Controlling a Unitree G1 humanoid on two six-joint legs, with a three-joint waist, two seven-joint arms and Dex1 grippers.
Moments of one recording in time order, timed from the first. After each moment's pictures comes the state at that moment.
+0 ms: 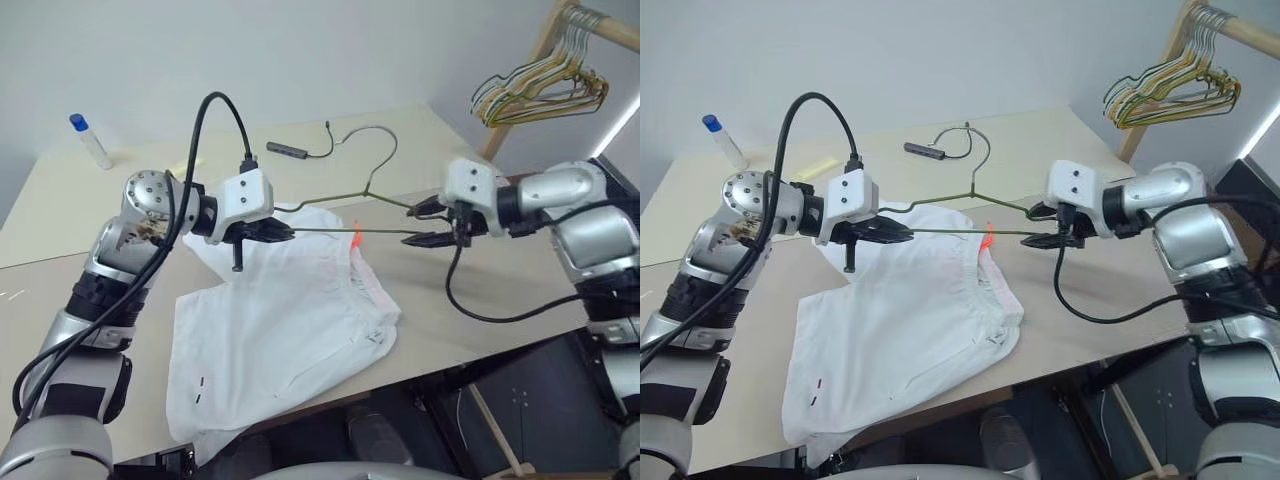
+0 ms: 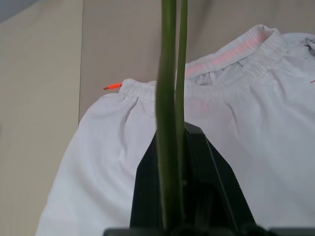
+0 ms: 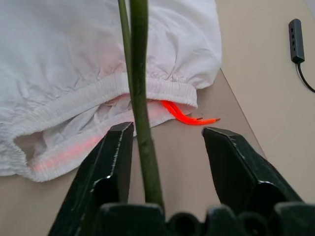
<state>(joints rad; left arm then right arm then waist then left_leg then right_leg) -0.77 0.72 -0.25 0.09 -0.14 0.31 -1.27 -0.83 -0.85 0.31 0.20 0.16 0.27 1.26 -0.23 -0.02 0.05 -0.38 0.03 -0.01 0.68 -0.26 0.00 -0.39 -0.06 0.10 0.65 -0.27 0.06</state>
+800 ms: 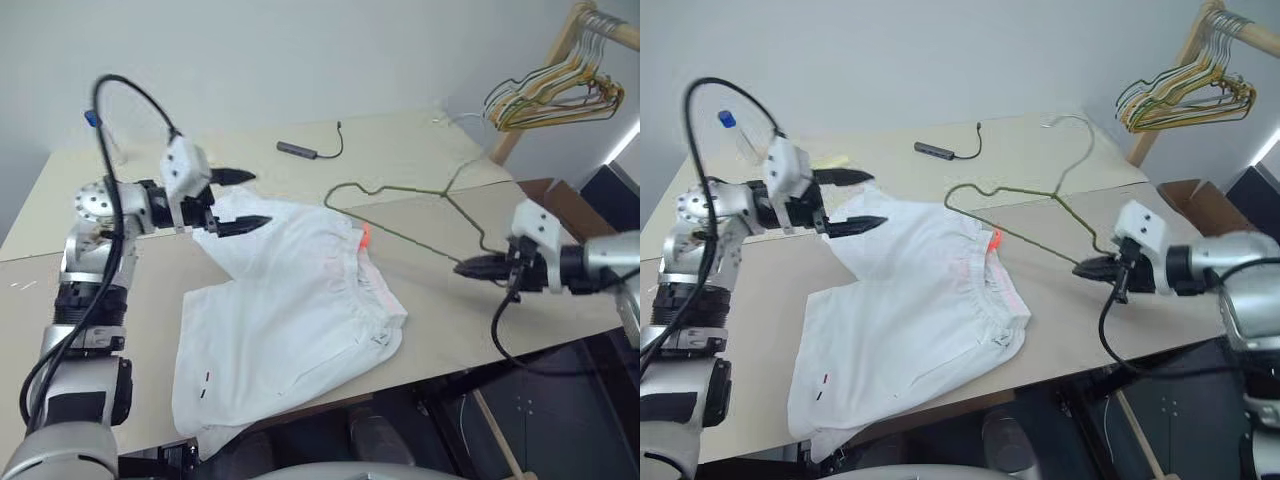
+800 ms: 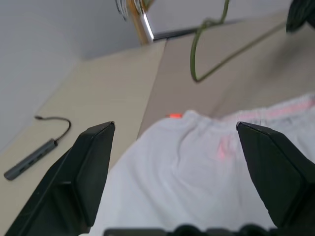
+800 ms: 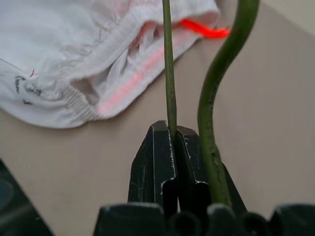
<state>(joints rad) -0.66 0.68 0.06 0.24 -0.37 0.19 -1.24 -0.25 -0.99 -0.10 -0.09 0.37 0.67 1.19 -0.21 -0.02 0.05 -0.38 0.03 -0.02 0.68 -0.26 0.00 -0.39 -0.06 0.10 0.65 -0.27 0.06</state>
